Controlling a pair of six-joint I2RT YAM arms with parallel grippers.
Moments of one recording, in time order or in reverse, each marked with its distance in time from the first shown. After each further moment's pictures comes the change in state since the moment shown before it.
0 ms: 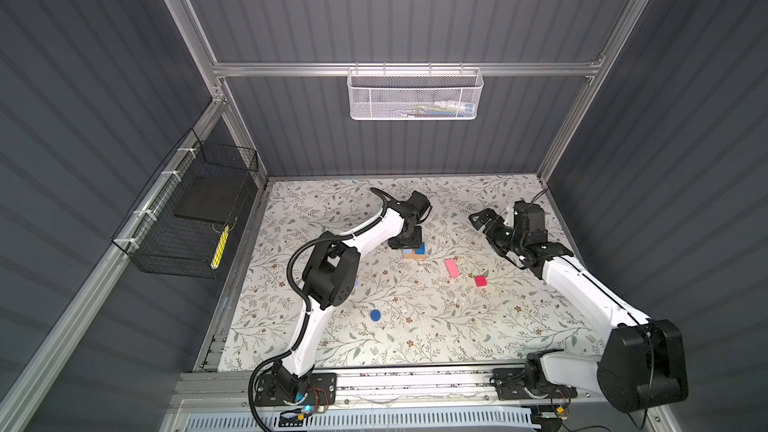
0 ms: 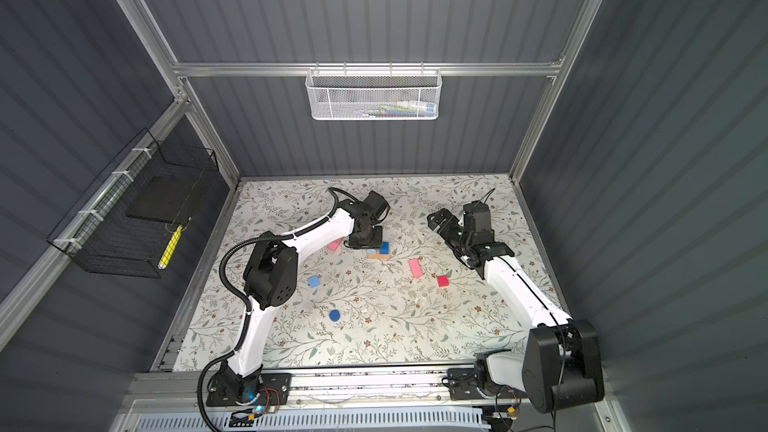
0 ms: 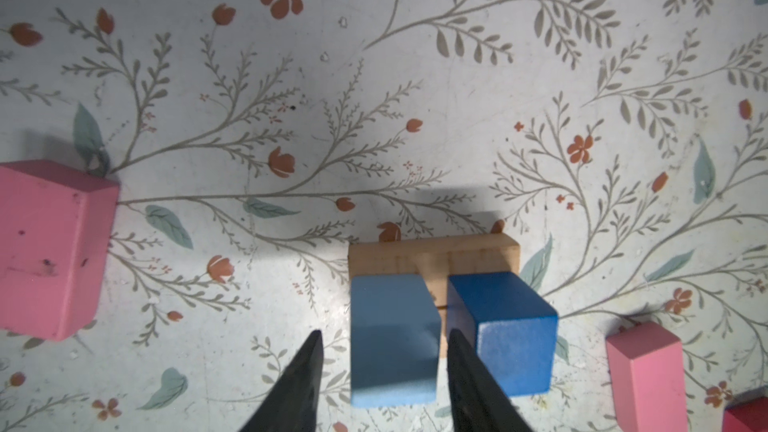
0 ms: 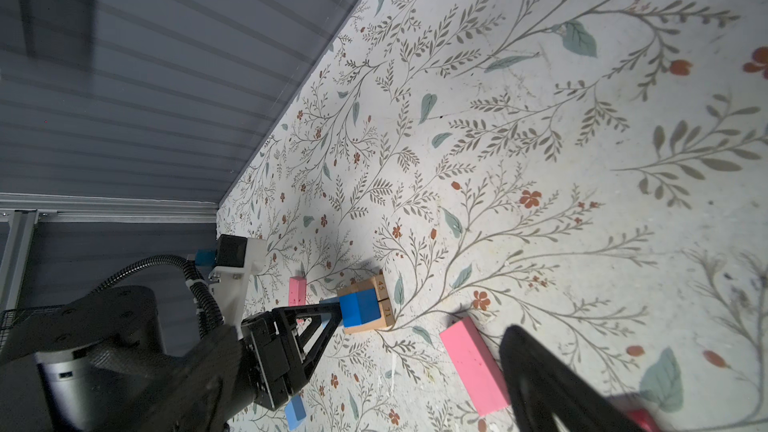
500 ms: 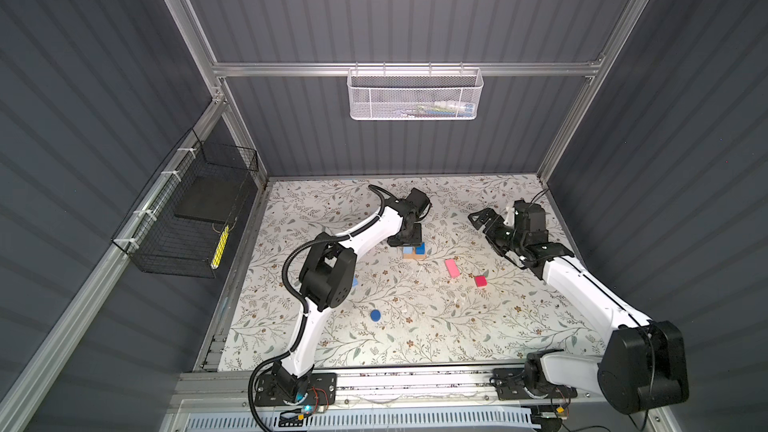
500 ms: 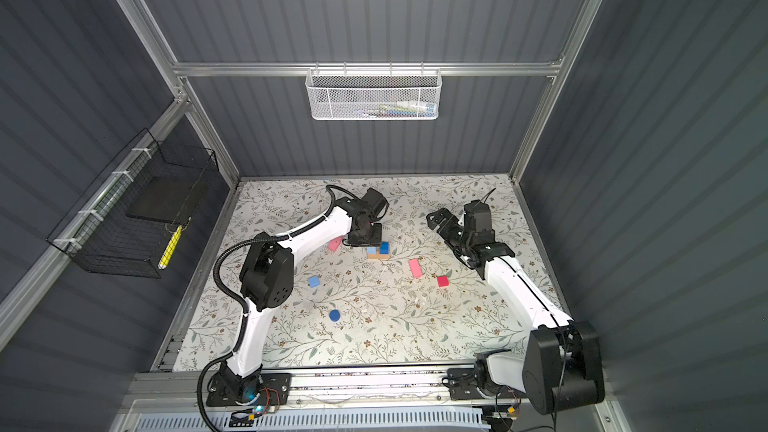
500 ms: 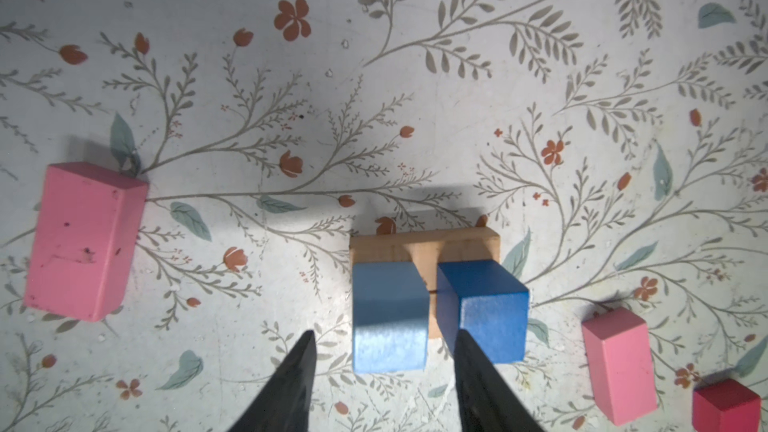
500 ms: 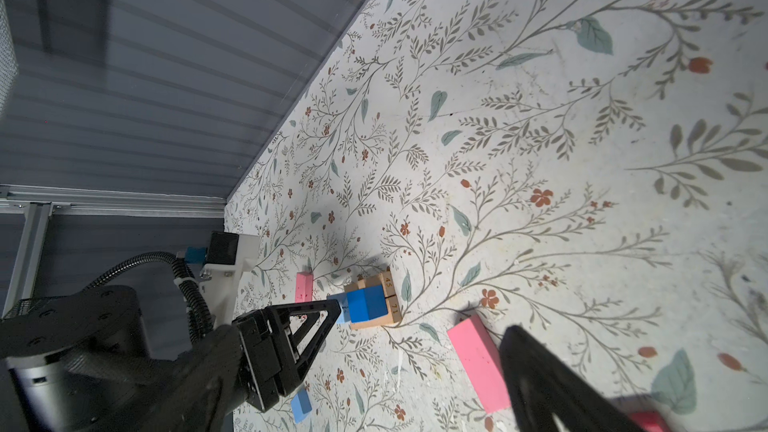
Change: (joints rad) left arm 0.000 -0.036 0.002 -0.006 -0.002 0.000; right arm 0.000 -0.002 0.000 0.011 -0.026 0.001
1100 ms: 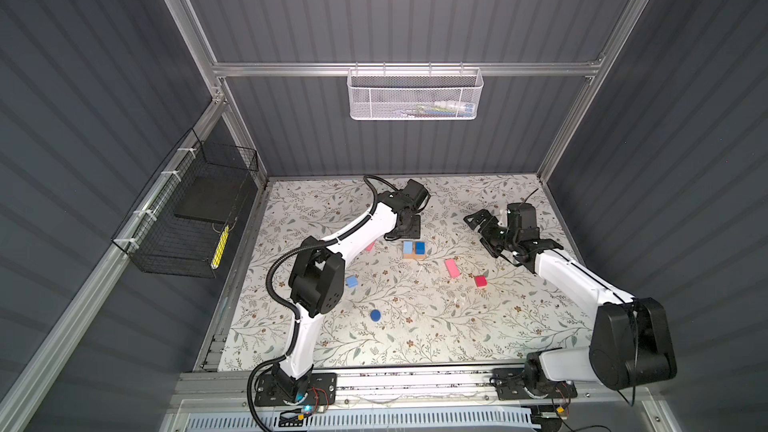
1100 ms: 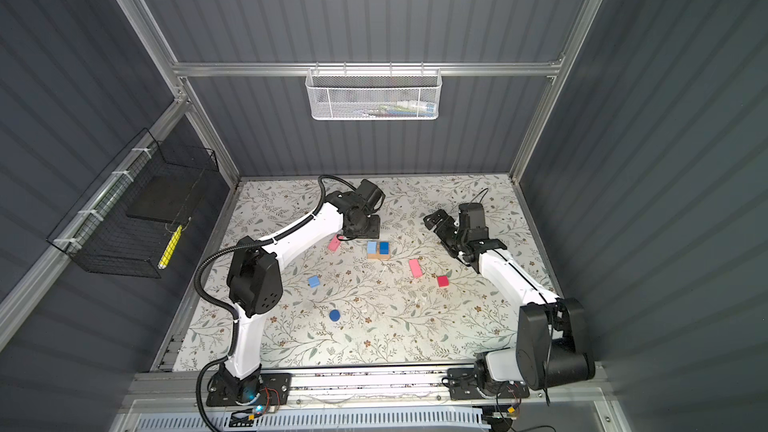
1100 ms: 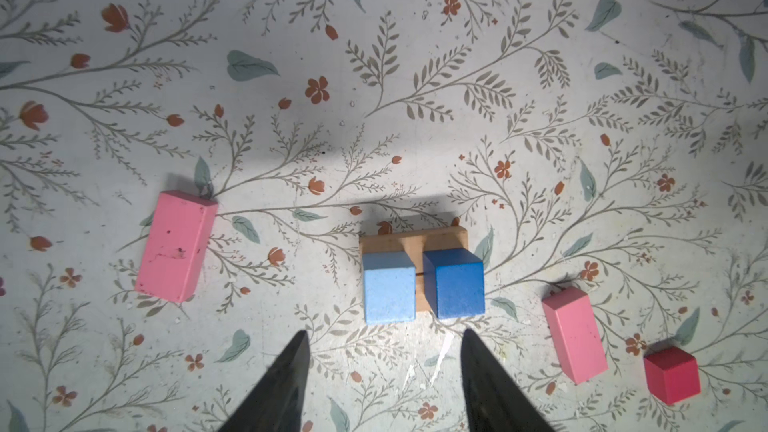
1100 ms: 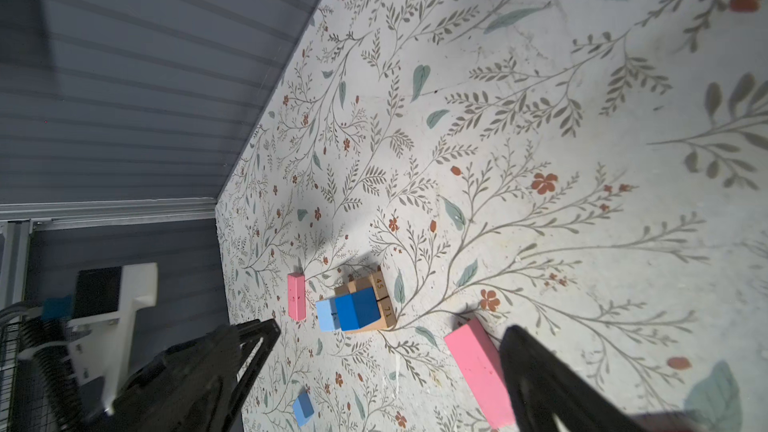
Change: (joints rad) left arm 0.000 -0.108 0.000 -0.006 -0.056 0.069; right arm 0.002 0.135 0.022 0.033 -0.034 0.051
